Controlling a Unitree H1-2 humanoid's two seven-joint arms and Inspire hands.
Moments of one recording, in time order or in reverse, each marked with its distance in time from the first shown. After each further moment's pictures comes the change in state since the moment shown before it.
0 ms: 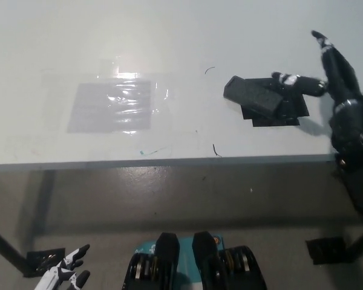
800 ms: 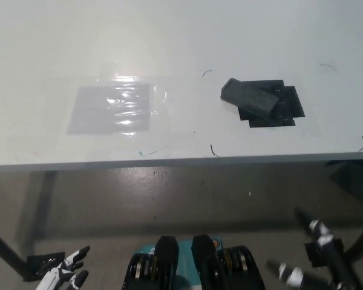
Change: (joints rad) left_arm 0.000 -0.001 -0.002 0.019 0.000 0.000 0.000; right_arm 0.956 -0.010 0.126 -0.783 0.295 -0.197 0.024
